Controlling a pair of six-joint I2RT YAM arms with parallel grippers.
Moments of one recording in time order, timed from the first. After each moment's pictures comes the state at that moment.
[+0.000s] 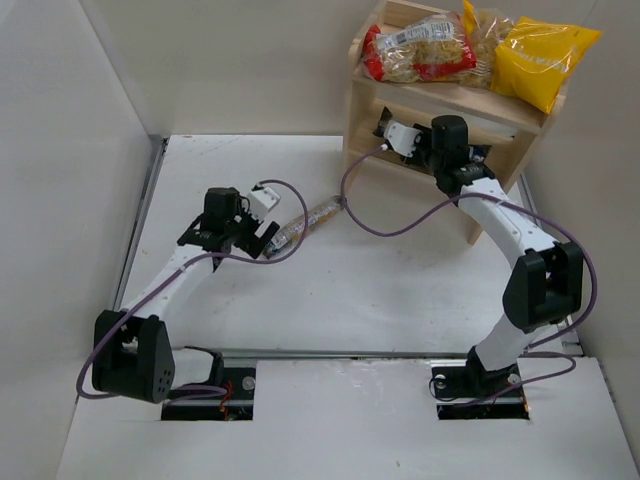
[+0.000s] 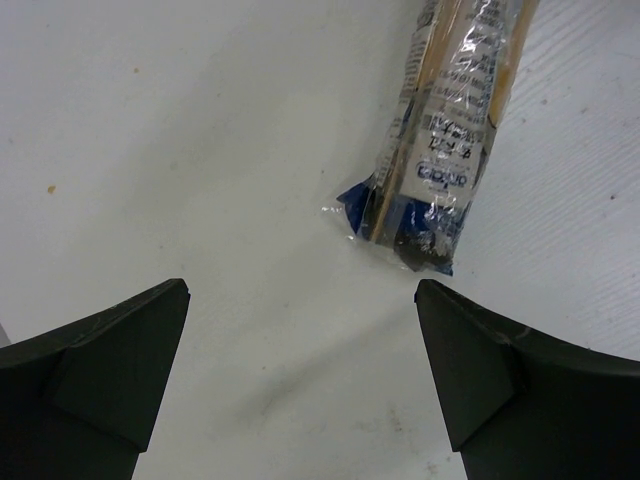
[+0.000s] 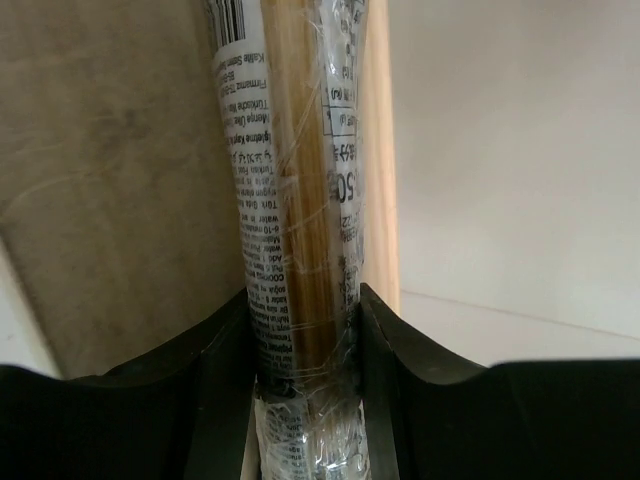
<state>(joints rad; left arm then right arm) -0.22 1.25 0.82 -0.28 0.12 0.51 0.28 1.66 1.45 -0.21 0.14 -1.10</state>
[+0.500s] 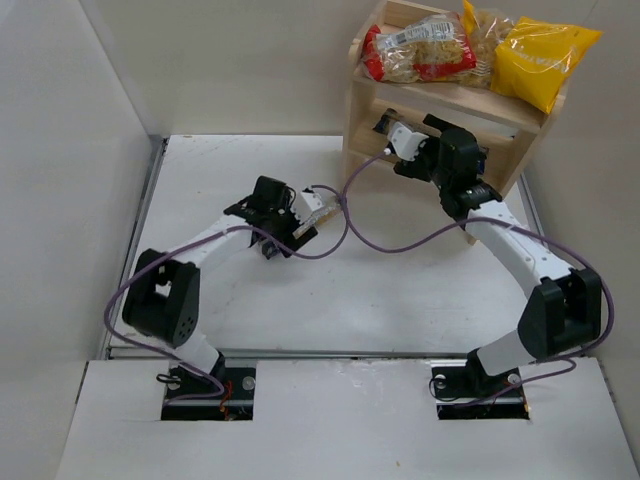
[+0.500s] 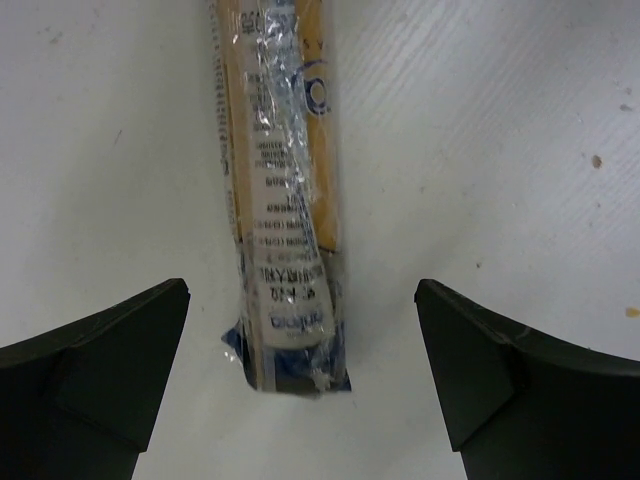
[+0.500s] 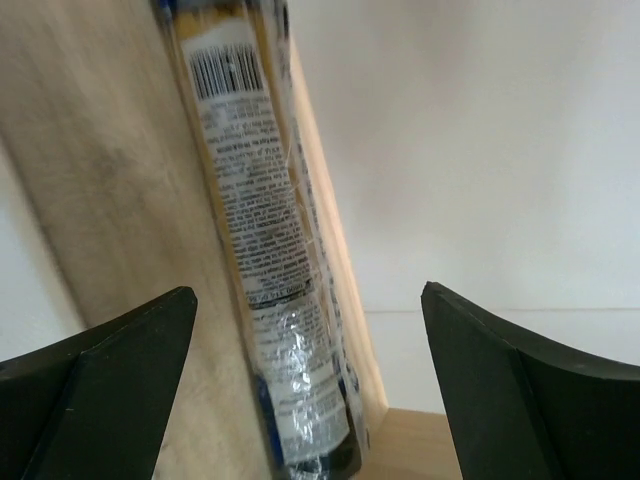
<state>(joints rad) -0.43 1.56 1.03 -0.34 0.19 0.58 0.31 1.51 1.27 0.01 0.12 -1.05</state>
